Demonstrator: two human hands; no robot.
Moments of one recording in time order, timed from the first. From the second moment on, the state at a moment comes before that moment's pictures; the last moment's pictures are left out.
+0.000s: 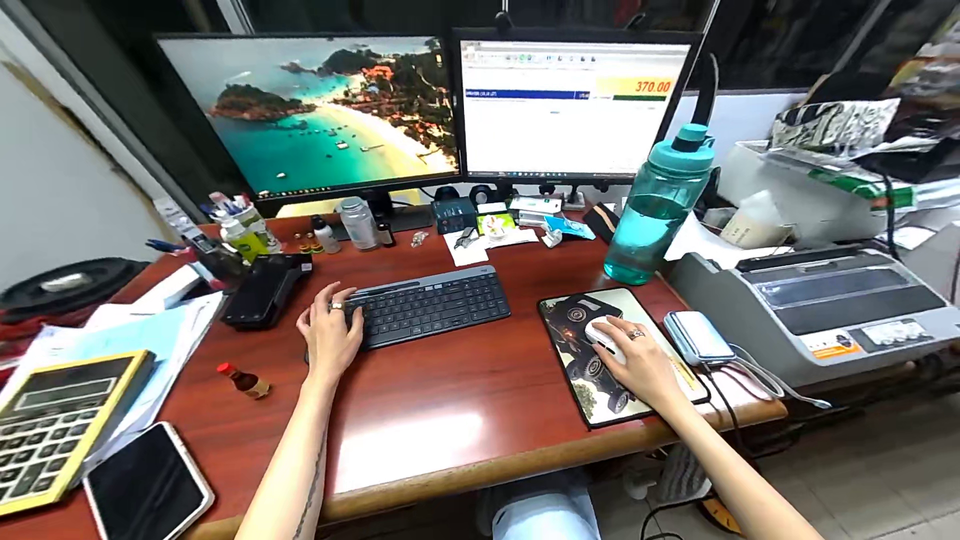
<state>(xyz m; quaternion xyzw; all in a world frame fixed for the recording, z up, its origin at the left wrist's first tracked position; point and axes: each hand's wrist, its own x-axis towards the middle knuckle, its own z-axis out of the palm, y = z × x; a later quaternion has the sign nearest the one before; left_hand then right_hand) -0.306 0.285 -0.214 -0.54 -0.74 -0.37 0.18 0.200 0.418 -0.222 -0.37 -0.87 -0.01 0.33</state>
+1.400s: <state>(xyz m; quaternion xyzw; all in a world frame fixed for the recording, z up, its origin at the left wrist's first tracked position) -0.311 0.272 -0.219 -0.52 -0.74 -0.39 0.19 0.206 0.419 -0.221 -0.37 -0.87 -0.04 0.32</state>
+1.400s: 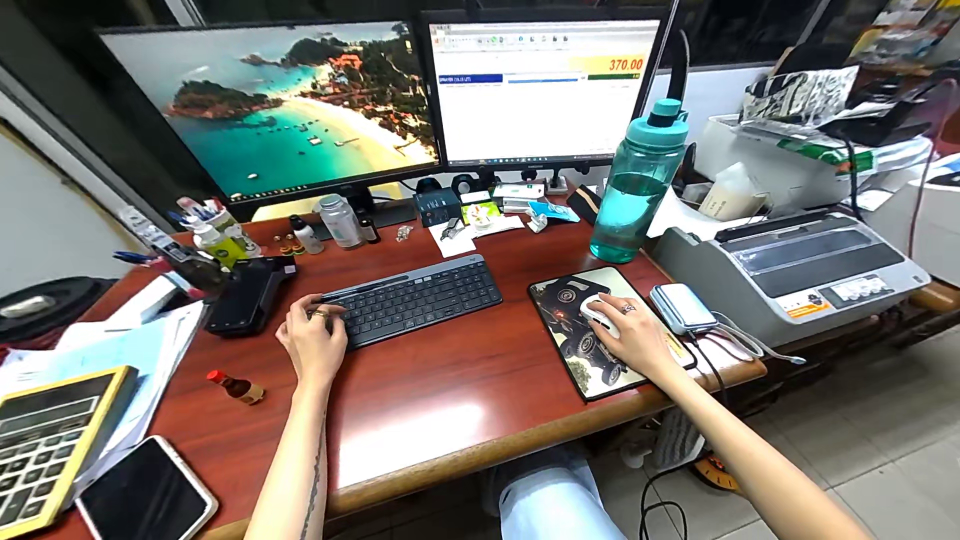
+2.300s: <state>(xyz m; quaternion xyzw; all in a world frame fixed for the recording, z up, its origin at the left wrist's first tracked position) -0.311 0.270 -0.218 -0.52 -0.74 -0.39 0.19 0.206 0.416 -0.220 -0.39 -0.86 -0.04 0.33</state>
